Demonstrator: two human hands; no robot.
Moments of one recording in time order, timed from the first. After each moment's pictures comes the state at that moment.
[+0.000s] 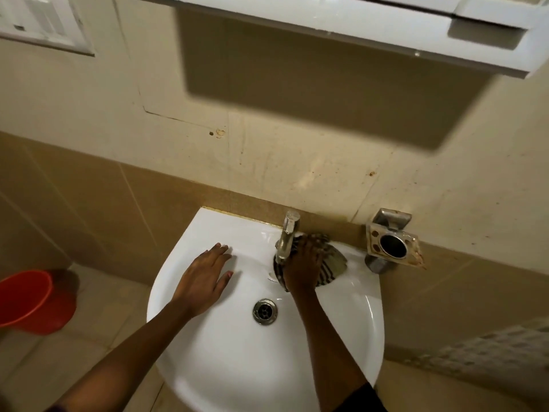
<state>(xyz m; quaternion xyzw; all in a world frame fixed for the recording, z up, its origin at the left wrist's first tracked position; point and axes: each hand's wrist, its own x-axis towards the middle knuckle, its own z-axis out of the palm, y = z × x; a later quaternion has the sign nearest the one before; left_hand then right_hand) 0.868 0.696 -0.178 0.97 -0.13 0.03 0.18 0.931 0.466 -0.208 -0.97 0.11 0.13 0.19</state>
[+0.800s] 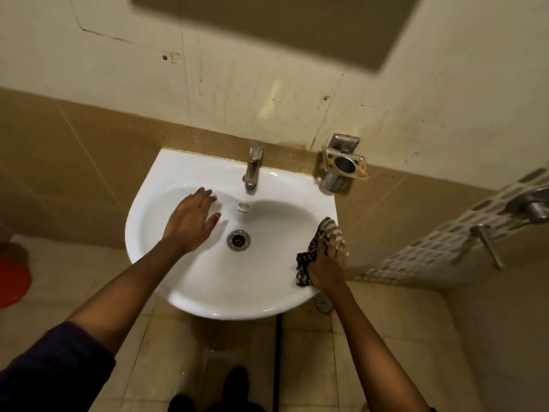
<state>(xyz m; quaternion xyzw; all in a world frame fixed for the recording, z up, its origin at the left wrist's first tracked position) 0.833 0.672 -0.167 0.97 -0.17 0.03 0.19 0.739 0.363 -0.203 -0.98 0.16 0.14 0.07</state>
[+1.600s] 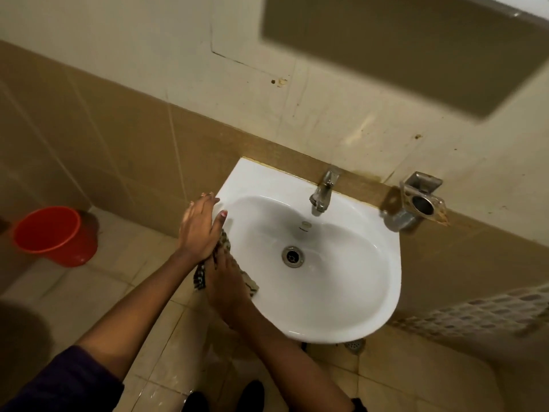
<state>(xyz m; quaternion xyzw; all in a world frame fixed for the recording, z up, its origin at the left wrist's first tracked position) 0.805 0.779 -0.169 0.94 0.04 0.07 0.34 0.743 0.675 -0.211 -0.94 -0.25 0.10 0.19</state>
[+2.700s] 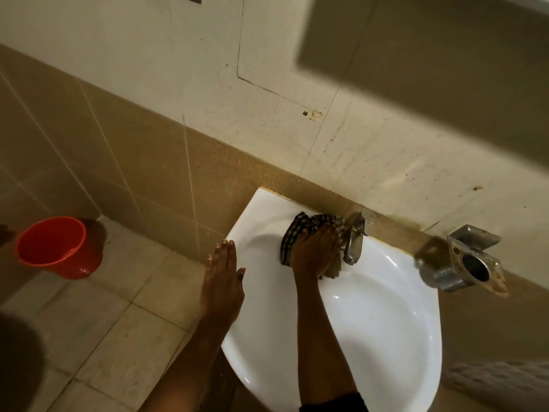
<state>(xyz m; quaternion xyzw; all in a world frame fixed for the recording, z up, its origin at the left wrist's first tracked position) 0.823 0.746 -0.223 0.94 0.11 0.08 0.30 0.949 0.596 -0.224 -0.95 0.19 -0.11 0.20</state>
